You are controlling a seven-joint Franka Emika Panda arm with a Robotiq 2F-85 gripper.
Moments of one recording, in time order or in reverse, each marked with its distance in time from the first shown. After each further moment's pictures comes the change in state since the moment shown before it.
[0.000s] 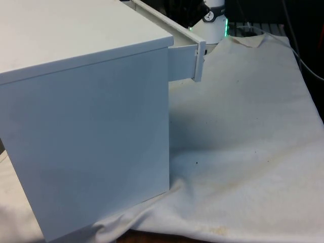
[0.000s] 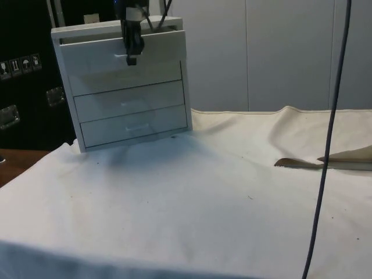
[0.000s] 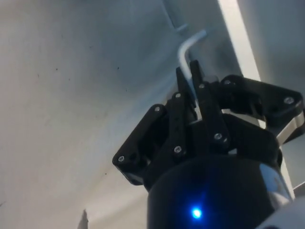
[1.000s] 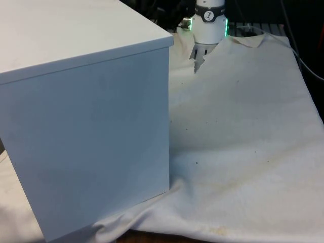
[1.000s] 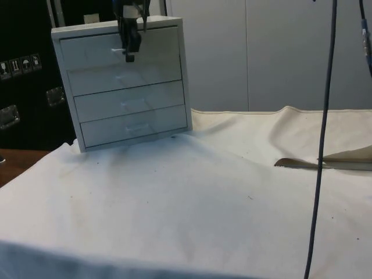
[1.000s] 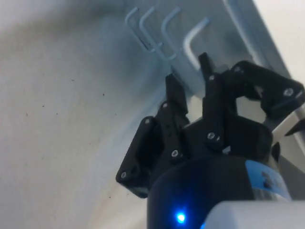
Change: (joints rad) arm -0.043 0.121 -0.050 0.113 0.159 0.014 -0.199
